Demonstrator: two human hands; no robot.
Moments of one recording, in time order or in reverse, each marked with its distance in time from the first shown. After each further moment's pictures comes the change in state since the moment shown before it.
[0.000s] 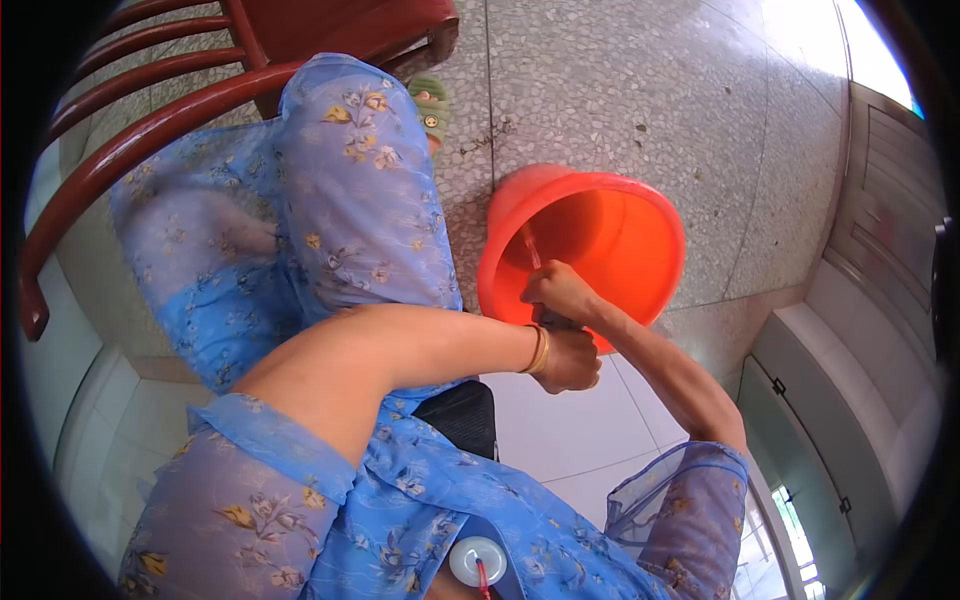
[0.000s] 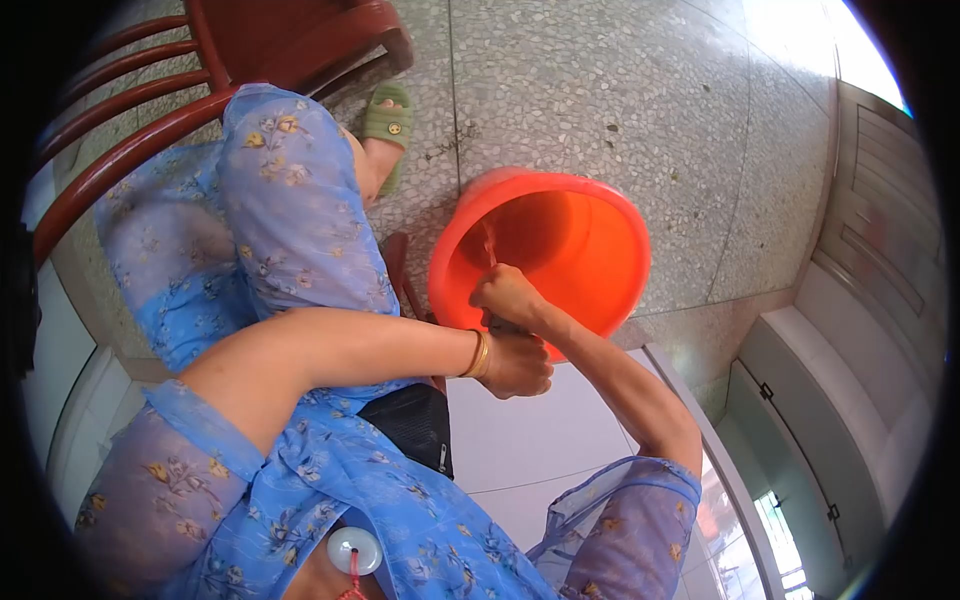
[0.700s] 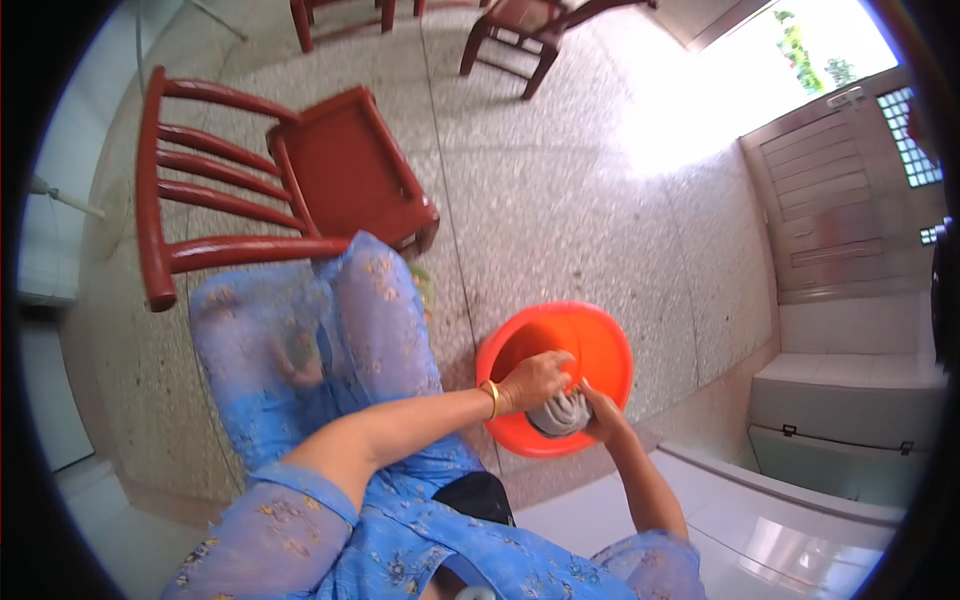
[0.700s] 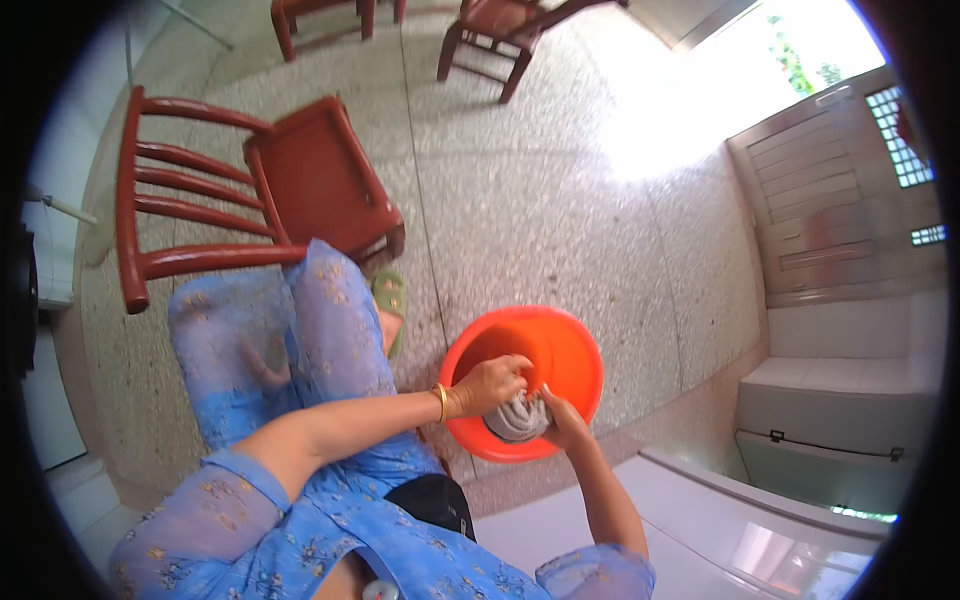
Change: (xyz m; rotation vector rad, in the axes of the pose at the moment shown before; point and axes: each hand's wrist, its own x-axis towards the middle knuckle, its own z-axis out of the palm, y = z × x) left_hand -0.046 -0.023 -0.035 -0.046 0.989 -0.173; right_hand -0.108 0.033 0.038 1.669 0.565 0.084
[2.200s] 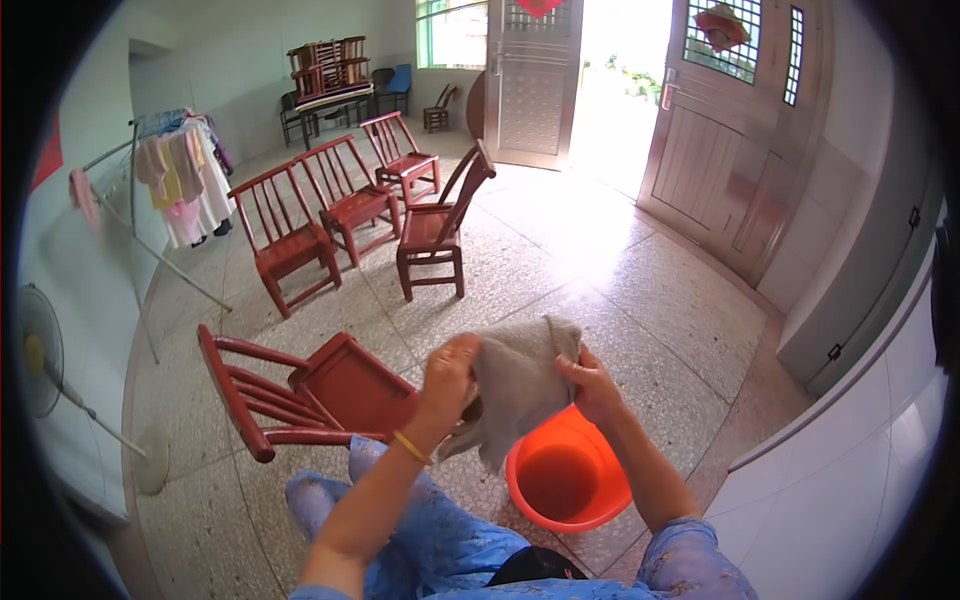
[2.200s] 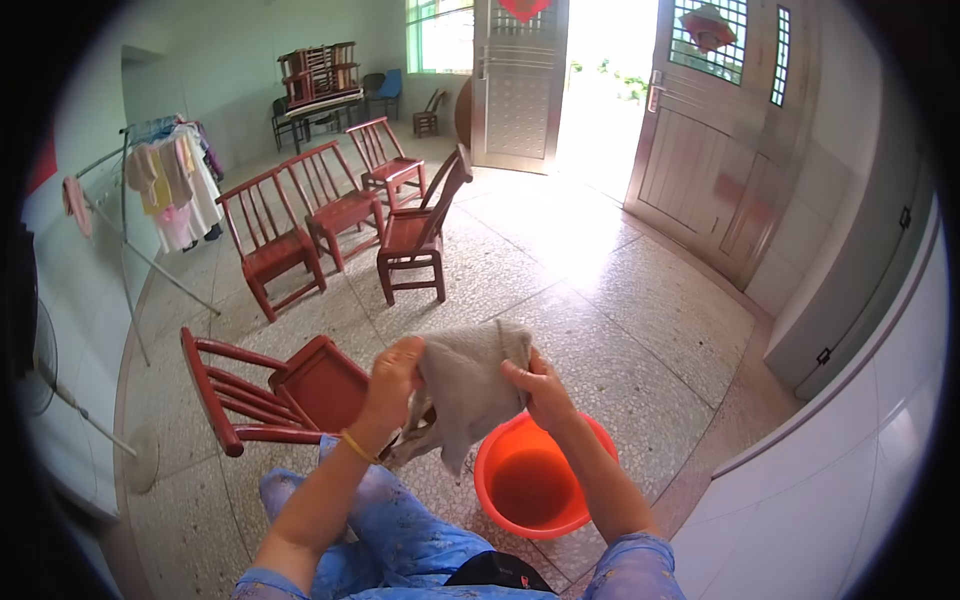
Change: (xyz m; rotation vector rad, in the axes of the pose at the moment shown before) left_hand 0.098 0.208 -0.197 -0.584 0.229 -0.232; right_hand -0.132 -0.101 0.214 -0.066 -0.216 -1.144
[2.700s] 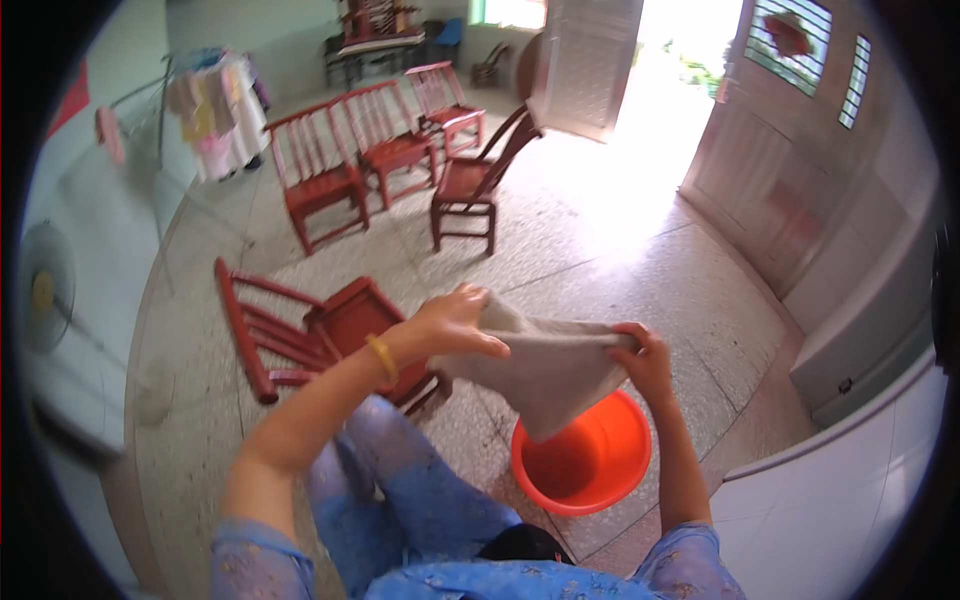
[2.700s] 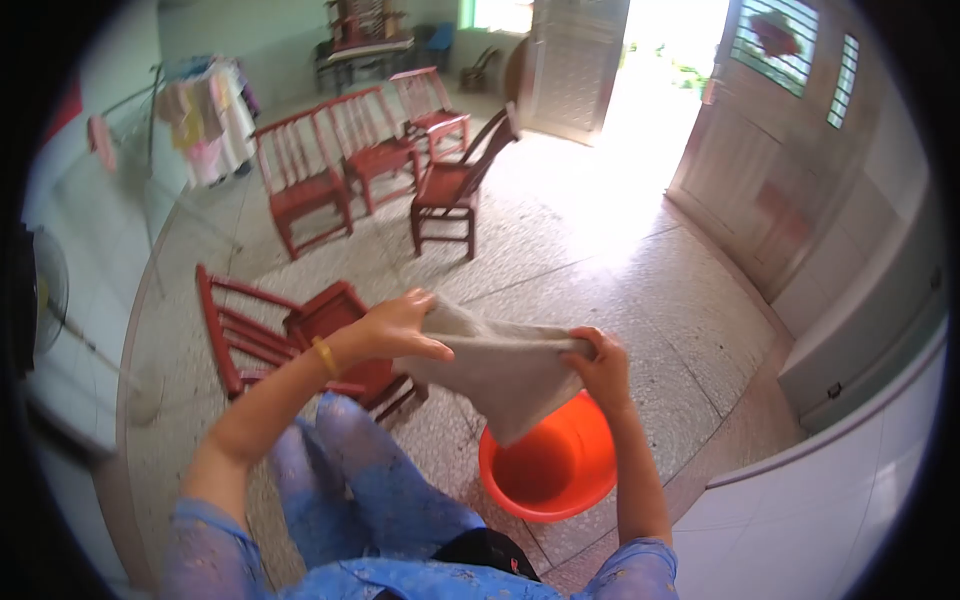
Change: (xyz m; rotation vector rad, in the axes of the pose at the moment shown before) left_hand 0.031 0.037 -0.053 1.528 -0.369 0.283; right_hand 0.005 -0.018 -0.062 -1.147 0.143 -0.202
